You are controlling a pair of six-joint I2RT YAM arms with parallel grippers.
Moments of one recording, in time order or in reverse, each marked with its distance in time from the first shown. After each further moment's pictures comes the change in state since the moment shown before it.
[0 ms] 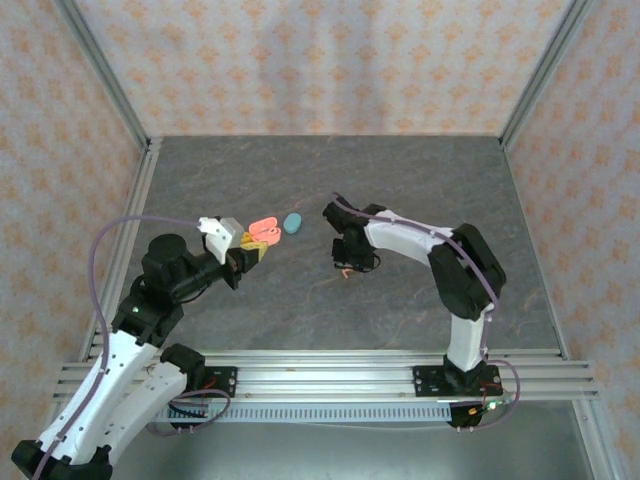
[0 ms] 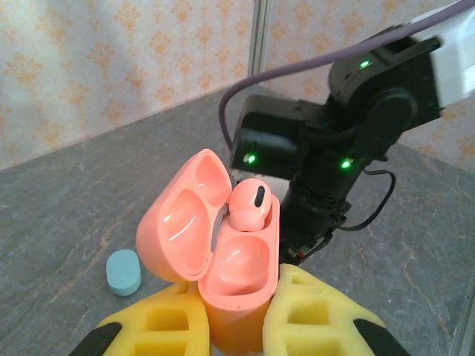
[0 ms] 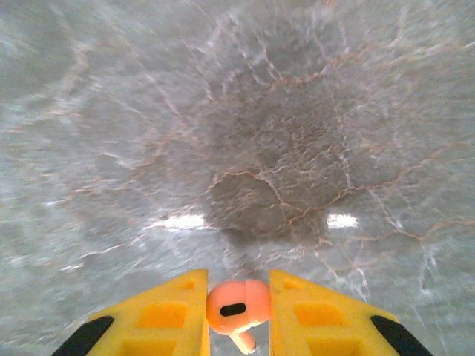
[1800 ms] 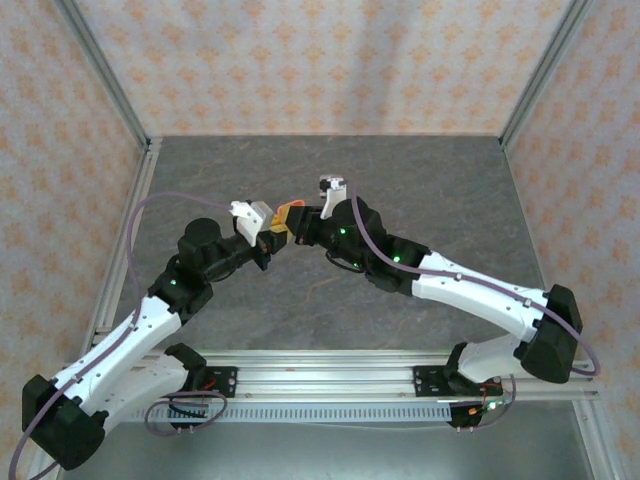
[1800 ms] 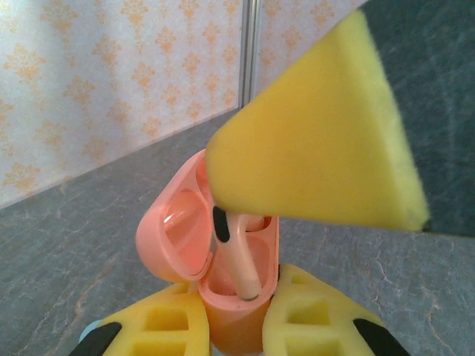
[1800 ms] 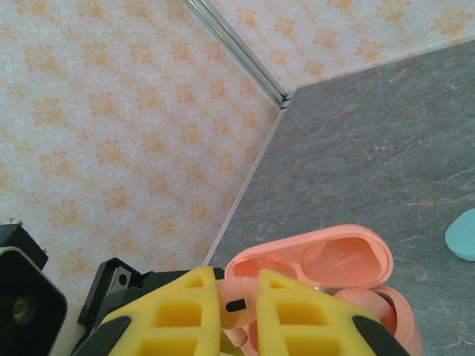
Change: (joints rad) left arm -0.150 0.266 -0.011 0.359 -0.114 -0.021; right arm 0.320 -0.497 -0.126 0.771 0.203 -0.032
